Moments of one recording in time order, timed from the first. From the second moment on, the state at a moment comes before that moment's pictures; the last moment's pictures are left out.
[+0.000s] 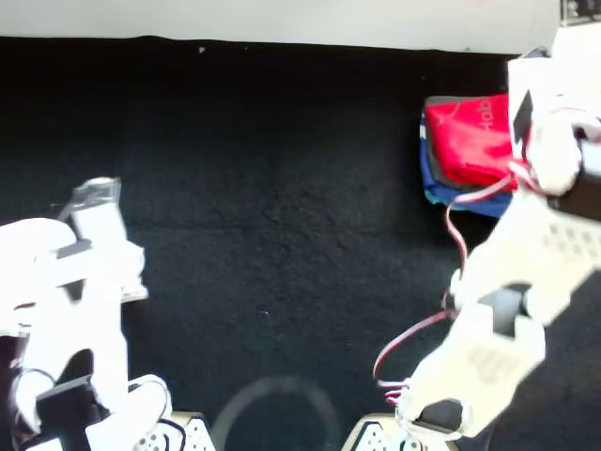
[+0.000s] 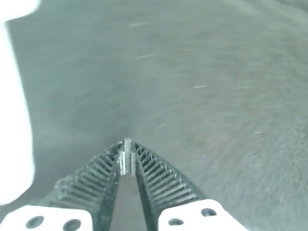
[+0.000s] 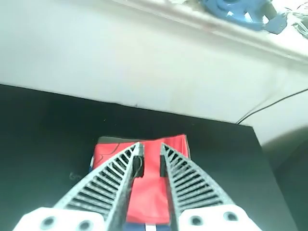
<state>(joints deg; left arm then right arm) -32.6 -18.4 51.3 53.1 -6.2 9.1 12.1 -83.6 100.5 22.3</state>
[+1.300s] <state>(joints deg) -56.5 2.9 28.9 51.3 -16.2 -5.5 -24.1 -24.1 100.3 22.3</state>
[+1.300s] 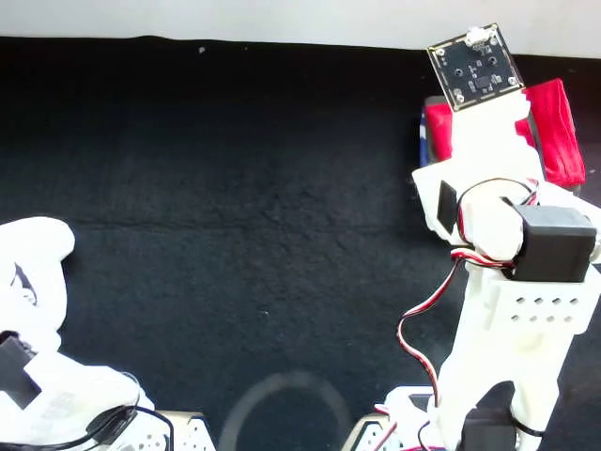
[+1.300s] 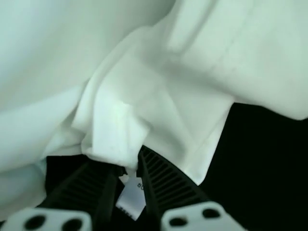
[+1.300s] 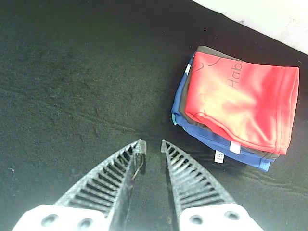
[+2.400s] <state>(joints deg) 4.8 -41.7 9.5 57.9 -9.8 8.9 -36.7 7.2 96.7 21.9</state>
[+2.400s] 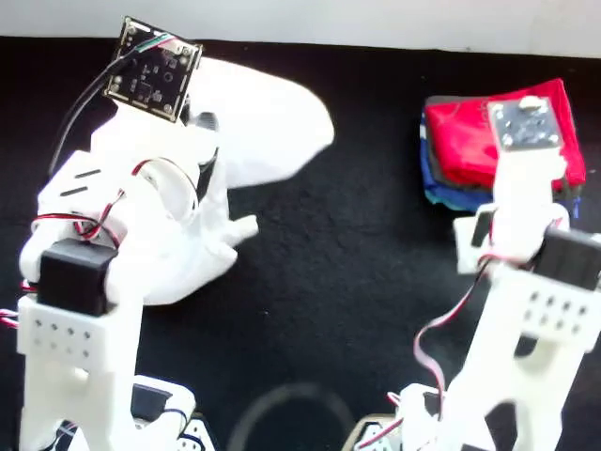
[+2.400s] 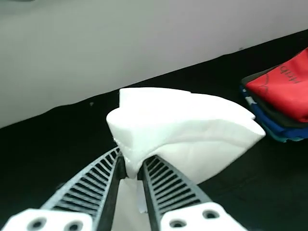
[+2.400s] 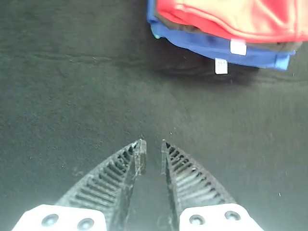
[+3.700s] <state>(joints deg) -55.6 4.4 5.1 57.4 -18.9 -47.9 29.1 -25.6 77.3 -2.2</state>
